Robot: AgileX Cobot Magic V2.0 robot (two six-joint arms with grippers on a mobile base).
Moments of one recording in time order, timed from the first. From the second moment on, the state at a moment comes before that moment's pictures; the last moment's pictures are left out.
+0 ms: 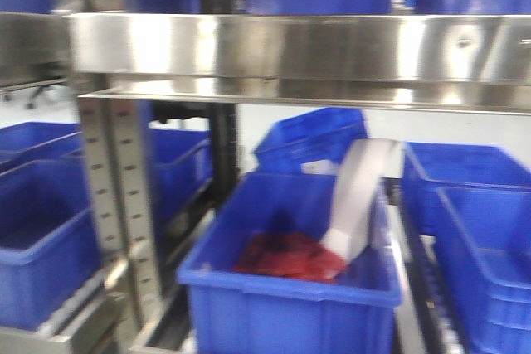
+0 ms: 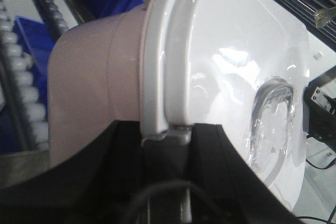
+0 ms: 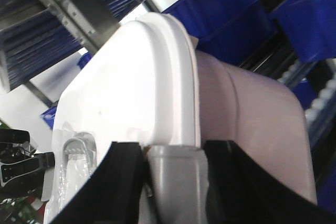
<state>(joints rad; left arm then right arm) -0.06 1.49 -1.50 -1.33 1.00 0.70 -0.23 1.28 -1.24 1.56 0.95 -0.86</state>
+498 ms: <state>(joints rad) -0.06 1.49 -1.50 -1.33 1.00 0.70 -0.23 1.28 -1.24 1.56 0.95 -0.86</state>
